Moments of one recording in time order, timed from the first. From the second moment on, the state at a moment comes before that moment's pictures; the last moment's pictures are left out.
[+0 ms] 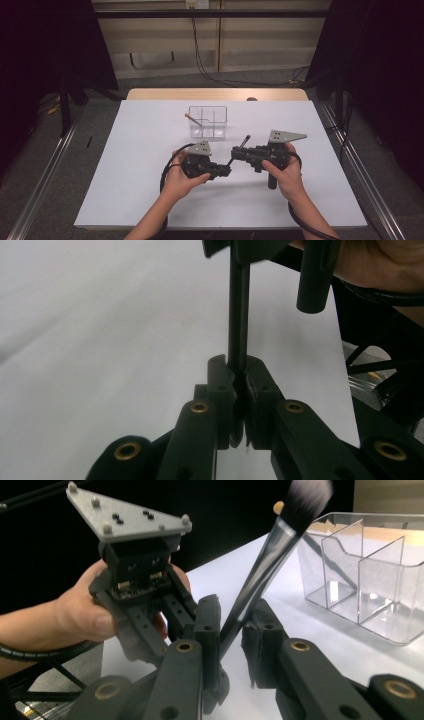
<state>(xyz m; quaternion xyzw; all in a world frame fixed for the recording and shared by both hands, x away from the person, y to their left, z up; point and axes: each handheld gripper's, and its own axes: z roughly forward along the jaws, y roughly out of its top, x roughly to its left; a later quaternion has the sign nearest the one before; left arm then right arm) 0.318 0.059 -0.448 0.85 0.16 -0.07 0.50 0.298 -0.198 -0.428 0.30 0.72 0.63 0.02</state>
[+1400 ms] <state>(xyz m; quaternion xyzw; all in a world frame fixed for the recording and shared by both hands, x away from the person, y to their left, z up) 0.325 0.057 -0.443 0.81 0.17 -0.08 0.56 0.302 -0.190 -0.419 0.28 0.73 0.62 0.00</state>
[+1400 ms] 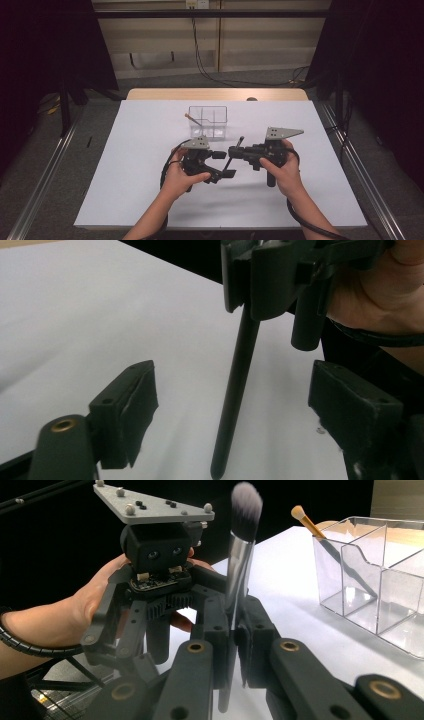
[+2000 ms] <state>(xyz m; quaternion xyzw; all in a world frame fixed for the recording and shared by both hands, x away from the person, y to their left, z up) 0.323 0.056 -0.436 0.82 0.14 -0.07 0.55 0.301 -0.188 -0.420 0.28 0.74 0.62 0.00</state>
